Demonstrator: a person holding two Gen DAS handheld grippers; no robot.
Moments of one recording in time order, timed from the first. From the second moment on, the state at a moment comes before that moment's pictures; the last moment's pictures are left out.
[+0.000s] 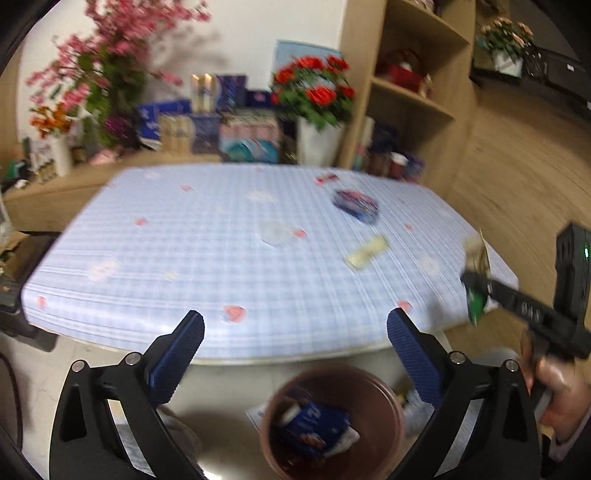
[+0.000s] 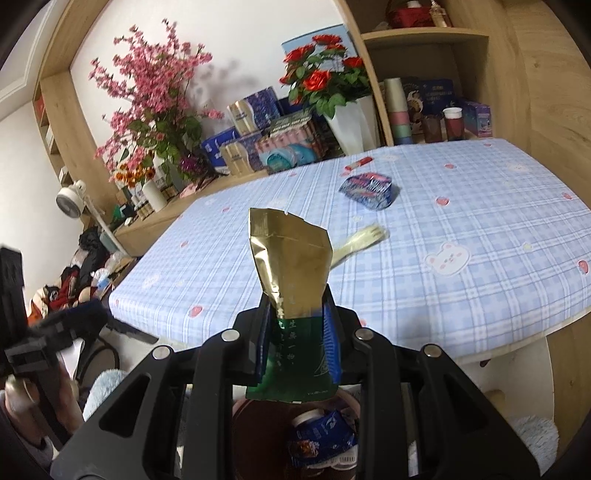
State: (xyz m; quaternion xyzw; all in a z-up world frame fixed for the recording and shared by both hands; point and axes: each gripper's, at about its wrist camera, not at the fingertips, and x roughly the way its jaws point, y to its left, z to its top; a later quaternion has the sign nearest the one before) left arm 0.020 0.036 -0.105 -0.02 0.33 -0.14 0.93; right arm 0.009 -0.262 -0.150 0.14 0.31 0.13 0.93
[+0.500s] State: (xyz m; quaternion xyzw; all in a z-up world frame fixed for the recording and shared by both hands) left arm 0.008 0.063 -0.106 -0.03 0.30 -0.08 0.95; right arm -0.002 -0.215 -0.193 0.09 0.39 0.15 0.90
